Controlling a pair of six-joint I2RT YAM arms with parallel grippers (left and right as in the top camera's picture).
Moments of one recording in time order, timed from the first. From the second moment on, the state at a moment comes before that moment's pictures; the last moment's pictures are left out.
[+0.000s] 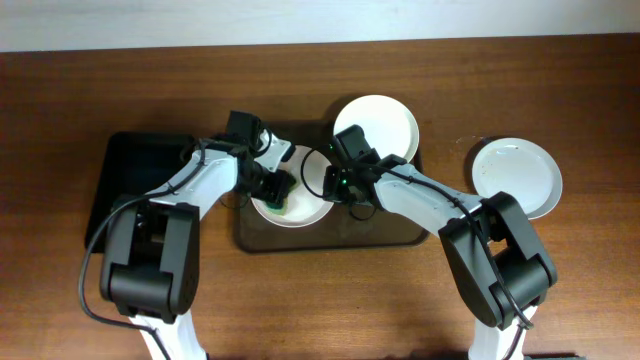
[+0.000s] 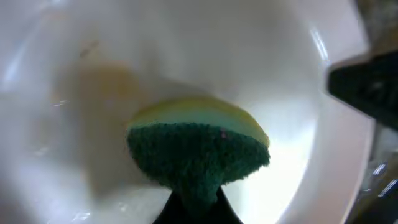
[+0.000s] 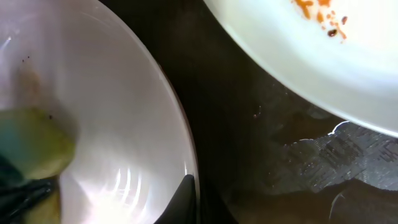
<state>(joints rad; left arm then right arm) -0.23 1.99 1.25 -0.60 0.40 0.16 0.53 1.98 1.22 -0.38 -0.12 0.68</state>
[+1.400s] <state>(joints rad) 0.03 2.05 1.96 -1.29 0.11 -0.02 0.90 1.66 1.31 -0.65 0.99 0.33</state>
